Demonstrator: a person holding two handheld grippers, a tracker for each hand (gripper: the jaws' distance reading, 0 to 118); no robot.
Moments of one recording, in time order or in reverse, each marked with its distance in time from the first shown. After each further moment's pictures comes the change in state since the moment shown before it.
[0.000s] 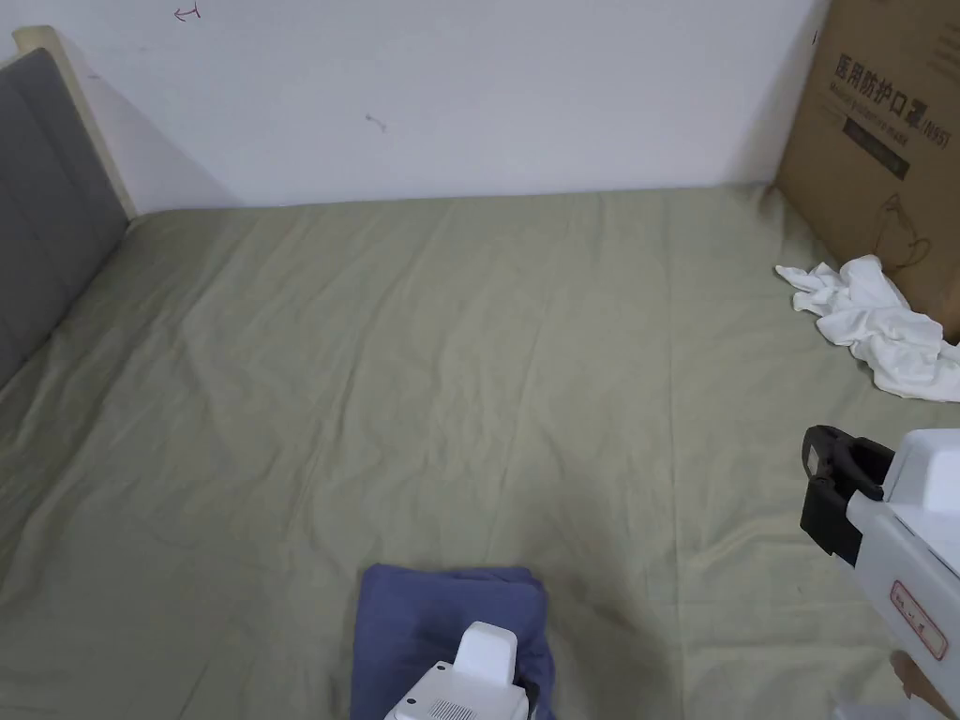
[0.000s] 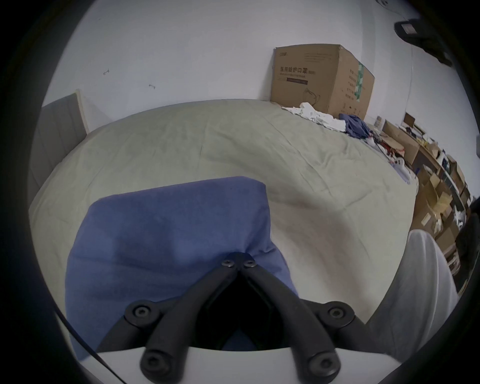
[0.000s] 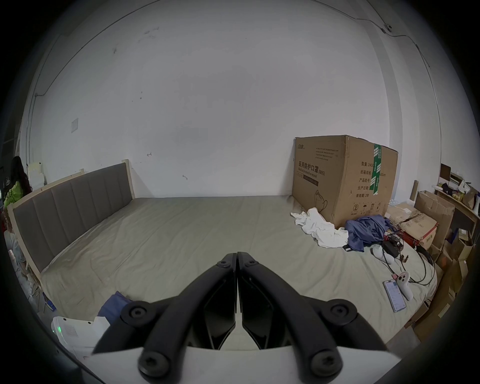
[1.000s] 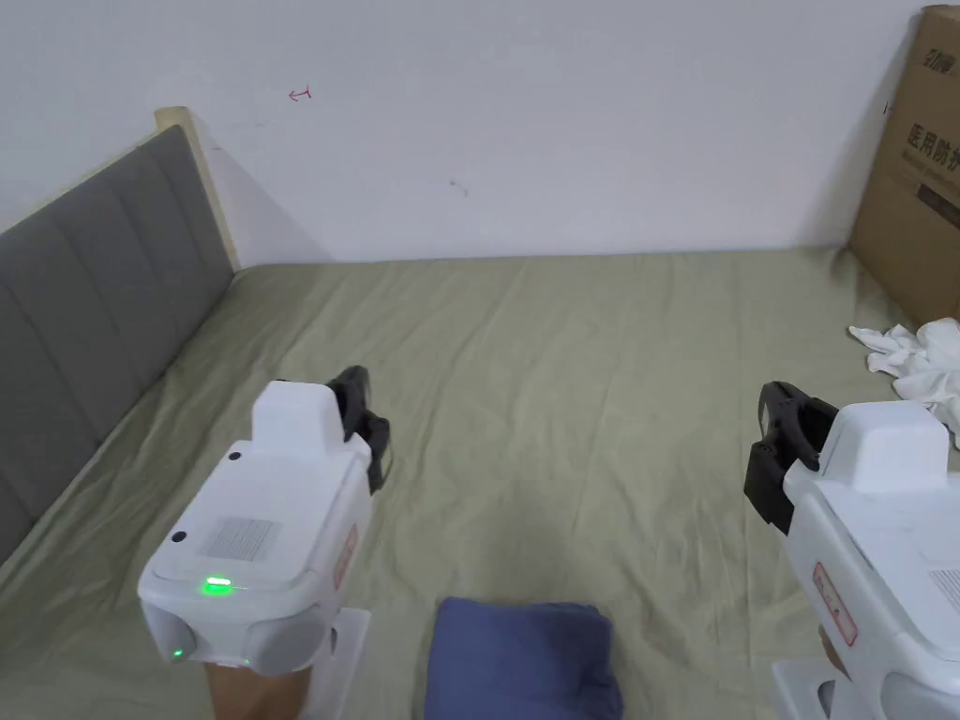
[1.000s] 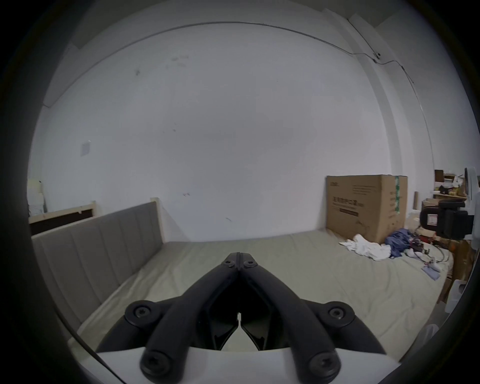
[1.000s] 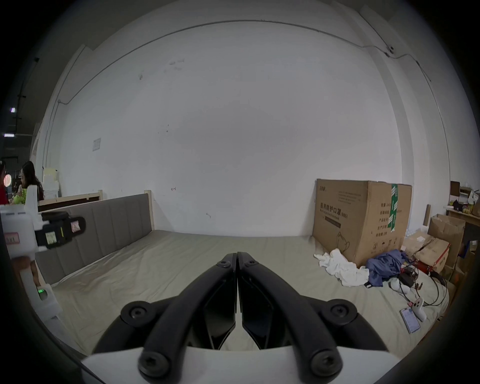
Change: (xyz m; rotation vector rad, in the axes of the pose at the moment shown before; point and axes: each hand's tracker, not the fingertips) left arm -0.118 0.158 0.228 0.717 0.362 -0.013; right arm -0.096 0.047 0.009 0.246 0.073 0.043
